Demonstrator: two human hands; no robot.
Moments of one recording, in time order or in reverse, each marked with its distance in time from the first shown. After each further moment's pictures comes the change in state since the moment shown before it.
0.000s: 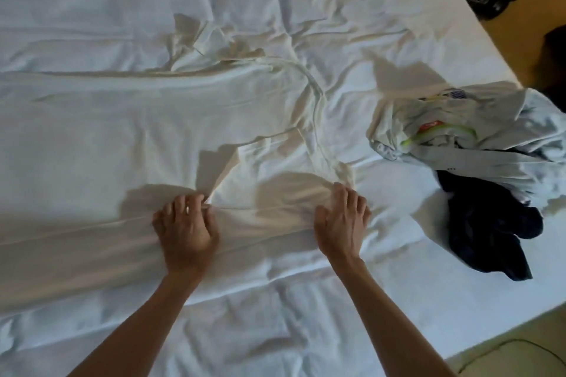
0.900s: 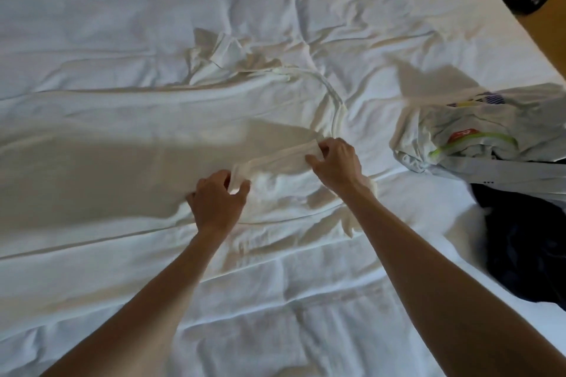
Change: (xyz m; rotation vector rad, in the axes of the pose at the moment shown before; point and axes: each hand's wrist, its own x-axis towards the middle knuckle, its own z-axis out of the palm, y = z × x) left_hand 0.084 0.042 -0.006 -0.258 -0.258 -0.230; right_hand 0.127 -0.072 -0.006 0.197 -0.265 -0.097
